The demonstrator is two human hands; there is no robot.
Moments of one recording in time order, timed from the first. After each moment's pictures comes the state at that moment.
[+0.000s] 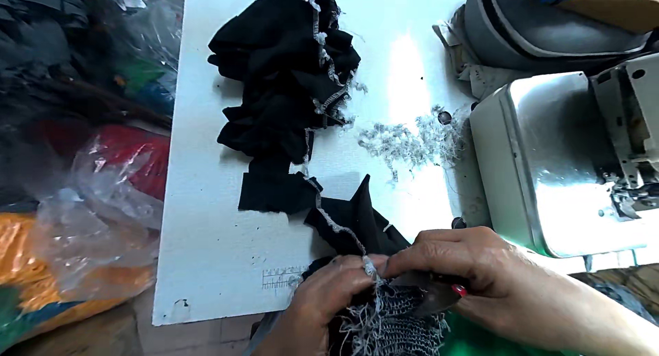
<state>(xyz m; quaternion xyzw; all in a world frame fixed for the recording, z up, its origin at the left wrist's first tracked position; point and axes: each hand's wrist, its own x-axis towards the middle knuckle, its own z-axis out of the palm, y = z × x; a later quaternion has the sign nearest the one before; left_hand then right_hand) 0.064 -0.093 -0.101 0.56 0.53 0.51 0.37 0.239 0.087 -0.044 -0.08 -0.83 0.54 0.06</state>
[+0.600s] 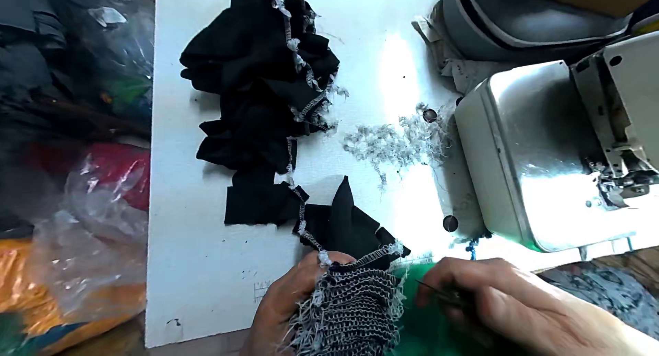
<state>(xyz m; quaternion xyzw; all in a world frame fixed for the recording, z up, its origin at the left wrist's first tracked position) 0.052 -0.104 -0.135 0.49 0.51 0.57 0.42 0.283 0.081 -0.038 -0.18 -0.68 0.71 -0.02</state>
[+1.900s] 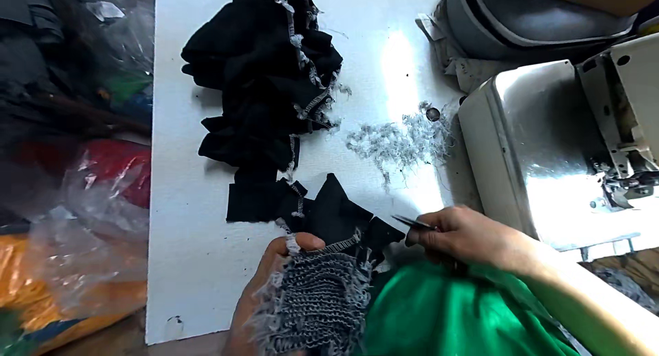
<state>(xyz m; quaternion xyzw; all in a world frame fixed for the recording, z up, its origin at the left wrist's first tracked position) 0.045 -0.109 -0.114 0.36 0.53 0.62 0.45 0.244 0.115 -0.073 -0.36 -0.70 0.57 -0.23</state>
